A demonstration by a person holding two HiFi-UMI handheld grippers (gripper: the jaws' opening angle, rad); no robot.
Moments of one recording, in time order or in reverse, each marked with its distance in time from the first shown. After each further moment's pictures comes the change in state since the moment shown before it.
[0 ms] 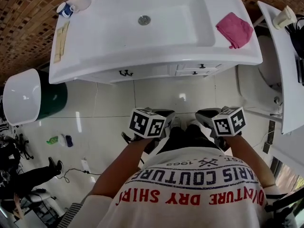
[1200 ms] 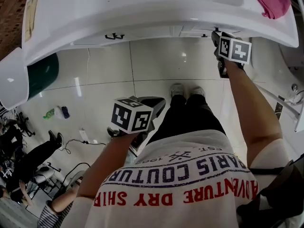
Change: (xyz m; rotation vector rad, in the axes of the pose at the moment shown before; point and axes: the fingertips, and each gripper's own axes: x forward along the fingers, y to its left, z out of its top) left arm 0.030 0.072 -0.083 -0.171 0.130 0.042; right arm 0.095 -0.256 0.104 0.125 -0.254 -0.550
